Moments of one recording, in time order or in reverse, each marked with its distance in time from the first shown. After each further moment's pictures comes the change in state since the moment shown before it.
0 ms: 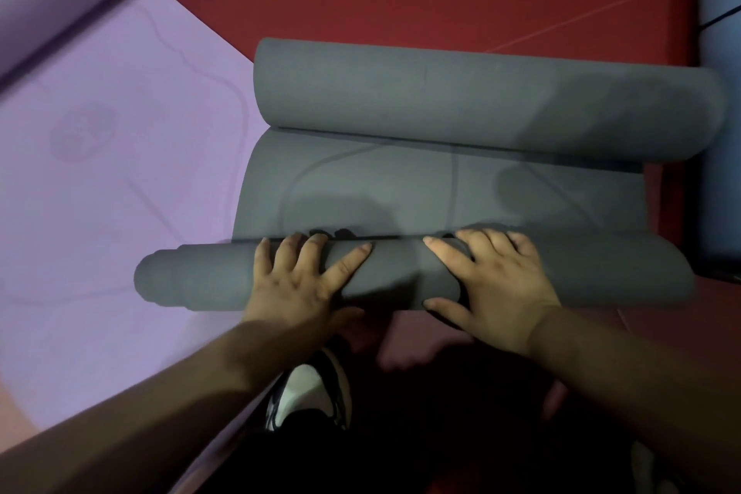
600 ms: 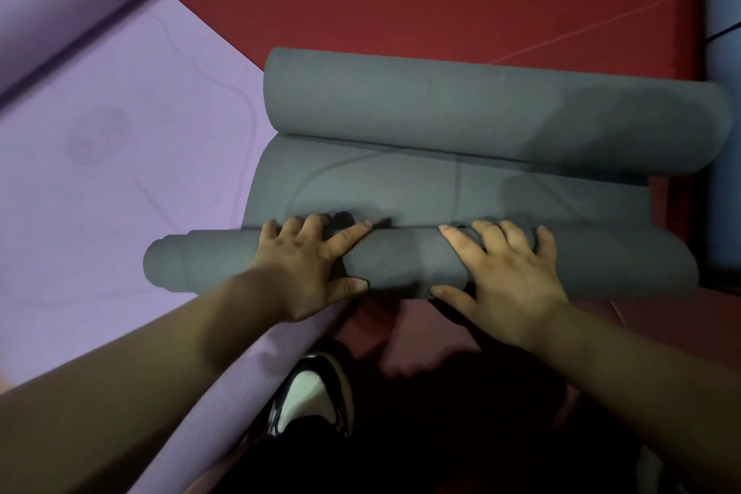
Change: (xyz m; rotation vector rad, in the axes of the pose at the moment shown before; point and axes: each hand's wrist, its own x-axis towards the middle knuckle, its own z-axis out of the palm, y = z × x) left_hand 0.038 -0.027 -0.027 -0.026 -0.237 0.029; right_hand 0.009 0.002 -0.012 0.021 -0.043 0.131
